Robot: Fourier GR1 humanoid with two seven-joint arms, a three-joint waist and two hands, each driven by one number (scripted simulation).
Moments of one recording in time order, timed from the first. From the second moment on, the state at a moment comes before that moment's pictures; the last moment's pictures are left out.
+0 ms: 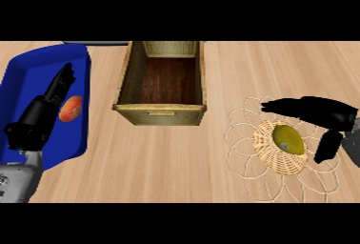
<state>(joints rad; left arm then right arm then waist) -0.21 0.40 -0.03 -1.54 -0.02 0.03 0.01 -0.49 -0.72 0.37 -1.16 0.65 0.55 -0.57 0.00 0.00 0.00</state>
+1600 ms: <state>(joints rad) -0.20 0.32 0.05 -1.57 -0.10 -0.06 0.02 -0.51 -0.55 0.32 -0.95 0.87 0.40 -0.69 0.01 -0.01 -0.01</state>
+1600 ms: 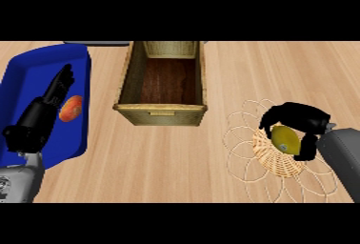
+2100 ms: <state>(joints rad) -0.21 0.31 0.05 -1.56 -0.11 -0.07 0.00 -0.66 -0.57 0.15 -0.82 0.92 0.32 -0.38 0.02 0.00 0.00</state>
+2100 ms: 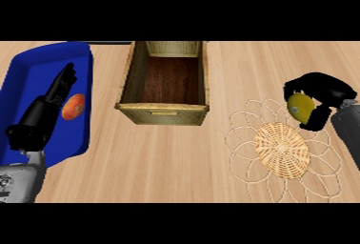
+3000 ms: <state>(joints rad) -0.22 0.31 0.06 -1.54 -0.12 -0.07 0.00 -1.17 -0.48 -0.27 -0.87 0.60 0.25 -0.01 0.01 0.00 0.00</state>
